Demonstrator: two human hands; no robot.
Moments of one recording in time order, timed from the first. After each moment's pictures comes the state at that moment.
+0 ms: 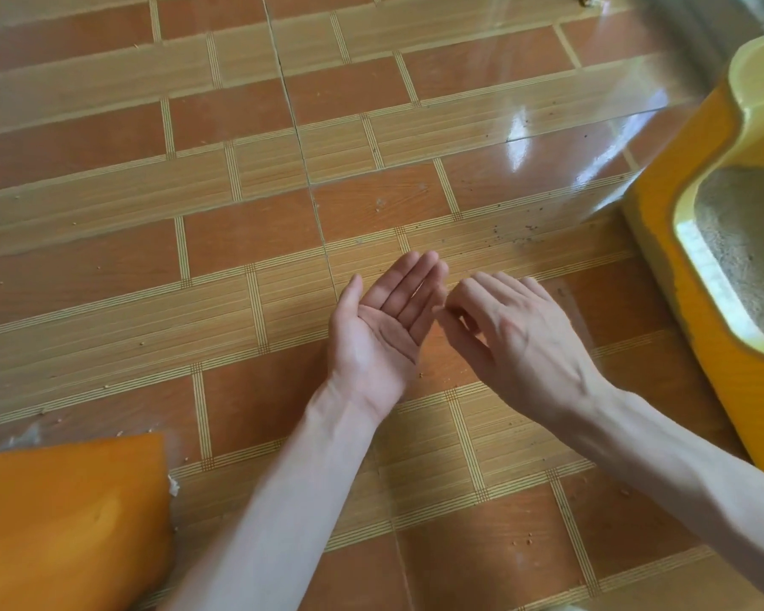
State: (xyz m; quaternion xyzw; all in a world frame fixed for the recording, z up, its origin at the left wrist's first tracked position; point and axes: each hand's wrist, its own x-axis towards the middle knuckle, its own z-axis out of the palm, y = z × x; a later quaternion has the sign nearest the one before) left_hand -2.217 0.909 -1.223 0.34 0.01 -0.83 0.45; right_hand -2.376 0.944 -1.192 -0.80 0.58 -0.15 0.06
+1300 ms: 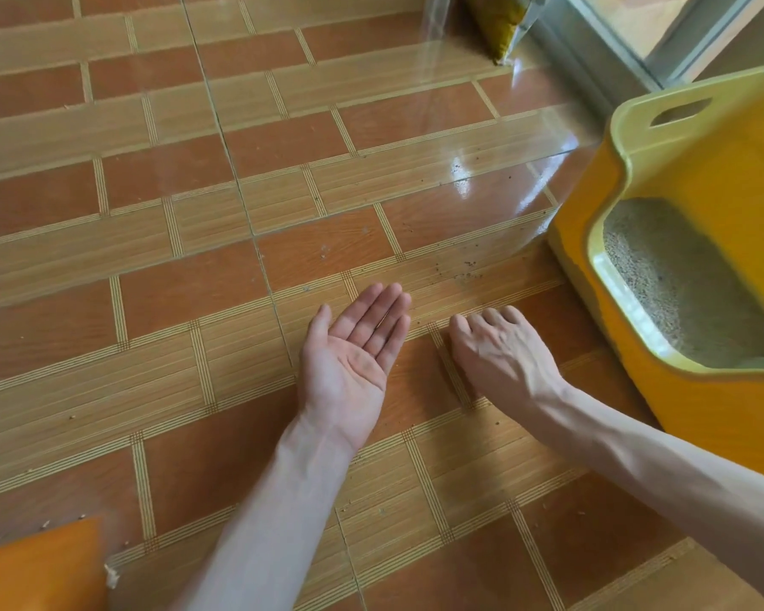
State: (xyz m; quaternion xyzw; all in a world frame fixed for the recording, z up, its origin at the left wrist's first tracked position) left_hand -2.241 0.899 -1.208 0.38 -0.01 -0.81 0.45; right_hand -2.434 0.929 -1.244 -0.78 0.62 0.10 -0.07
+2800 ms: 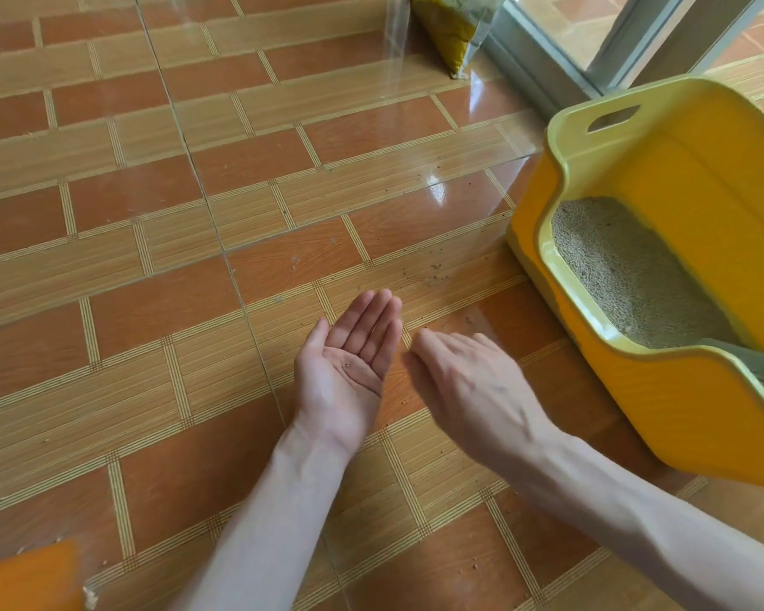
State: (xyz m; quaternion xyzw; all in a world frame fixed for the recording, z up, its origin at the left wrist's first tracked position) left_hand -2.260 0.907 -1.210 0.32 0.06 -0.84 0.43; right_hand -2.406 0.976 -1.189 -0.75 0.65 -0.14 0.03
